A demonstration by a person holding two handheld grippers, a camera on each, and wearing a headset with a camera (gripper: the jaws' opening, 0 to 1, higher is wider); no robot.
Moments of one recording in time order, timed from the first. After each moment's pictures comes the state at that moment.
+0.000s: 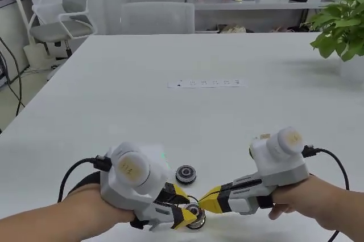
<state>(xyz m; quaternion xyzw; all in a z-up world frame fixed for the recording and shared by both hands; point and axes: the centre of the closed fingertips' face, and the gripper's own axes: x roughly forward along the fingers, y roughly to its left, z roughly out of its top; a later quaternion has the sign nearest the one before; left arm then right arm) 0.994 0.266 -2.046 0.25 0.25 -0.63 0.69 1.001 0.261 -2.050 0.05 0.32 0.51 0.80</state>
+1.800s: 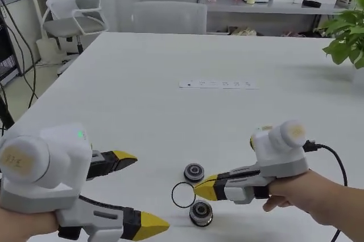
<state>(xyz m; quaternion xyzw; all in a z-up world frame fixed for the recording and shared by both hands) 0.987 0.349 -1.972 0.16 0.20 -0.56 0.79 1.015 0.288 -2.032 0.05 0.30 0.52 0.80</state>
